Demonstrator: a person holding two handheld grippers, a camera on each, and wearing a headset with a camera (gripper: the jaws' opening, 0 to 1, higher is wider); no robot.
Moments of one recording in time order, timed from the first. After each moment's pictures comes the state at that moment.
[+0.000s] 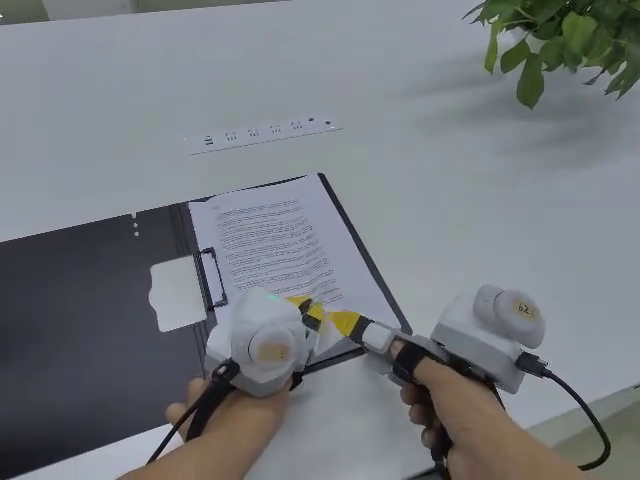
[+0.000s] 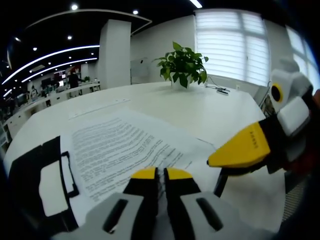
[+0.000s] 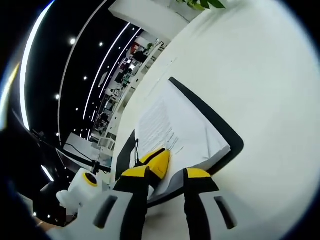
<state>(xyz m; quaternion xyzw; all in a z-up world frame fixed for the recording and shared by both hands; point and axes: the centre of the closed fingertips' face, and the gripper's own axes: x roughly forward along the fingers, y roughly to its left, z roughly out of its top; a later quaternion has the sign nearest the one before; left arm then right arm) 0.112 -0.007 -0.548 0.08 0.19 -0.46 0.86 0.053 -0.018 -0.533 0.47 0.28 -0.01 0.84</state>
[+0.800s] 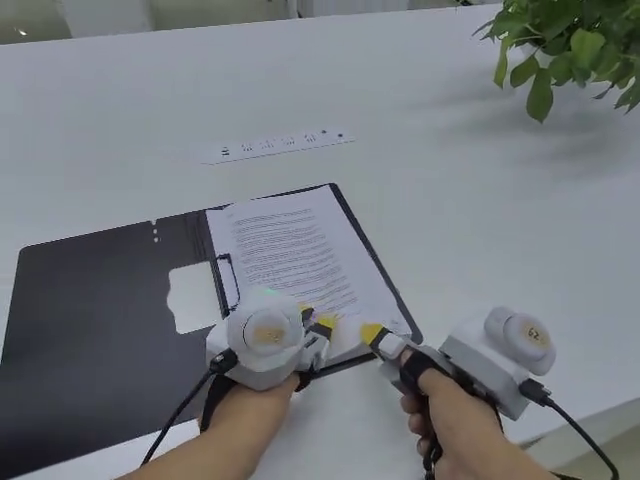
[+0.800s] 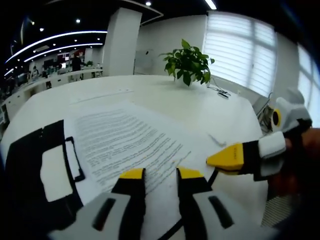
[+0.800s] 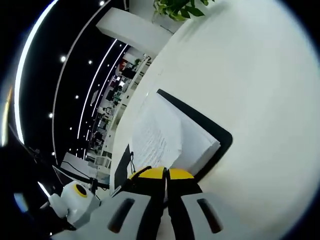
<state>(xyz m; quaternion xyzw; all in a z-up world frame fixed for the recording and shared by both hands) 0.099 0.019 -0.539 0.04 0.26 -0.45 0.85 0.050 -0.023 -0.531 0.49 0.23 -0.07 0.84</state>
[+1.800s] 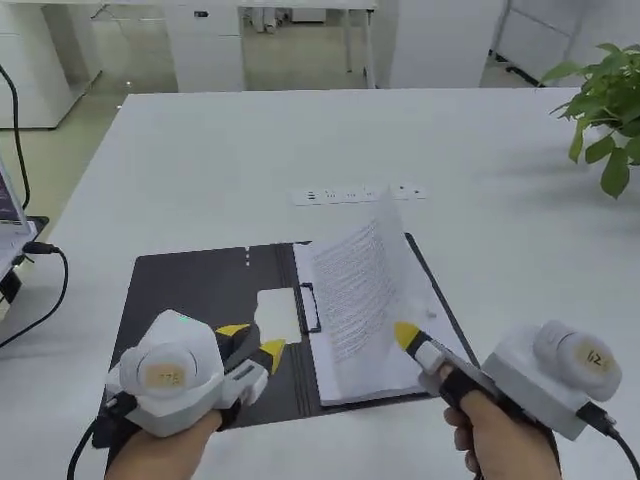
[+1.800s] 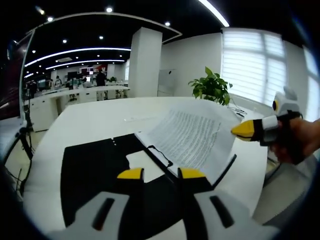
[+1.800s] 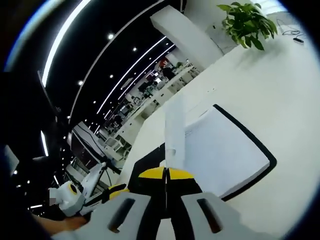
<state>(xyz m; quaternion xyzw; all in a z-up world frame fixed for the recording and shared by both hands) 0.115 0.197 -0.460 0.01 0.18 -0.37 0.91 0.065 0.049 -0.437 0.34 0.17 0.05 0.92</state>
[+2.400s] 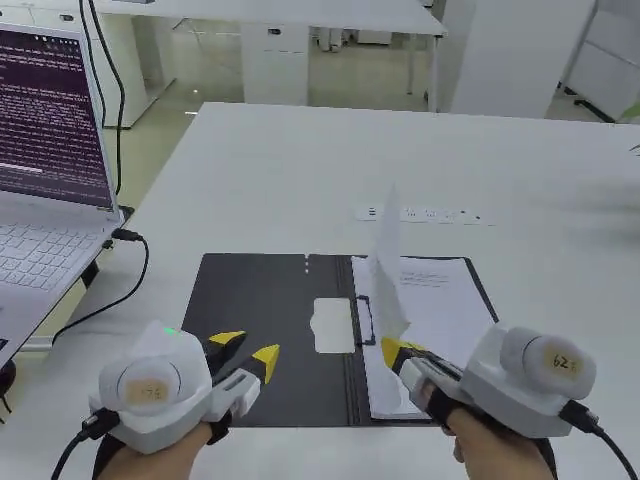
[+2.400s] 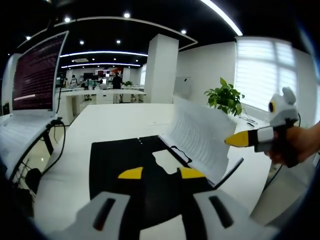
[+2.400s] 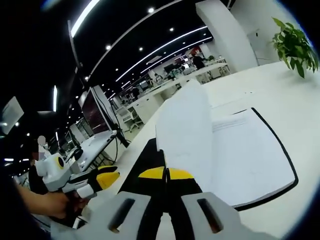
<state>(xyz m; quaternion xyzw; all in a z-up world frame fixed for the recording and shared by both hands) 0.107 0.269 -0.447 -0.02 0.16 -0.31 0.94 0.084 0.132 -0.439 0.21 0.21 0.15 0.94</state>
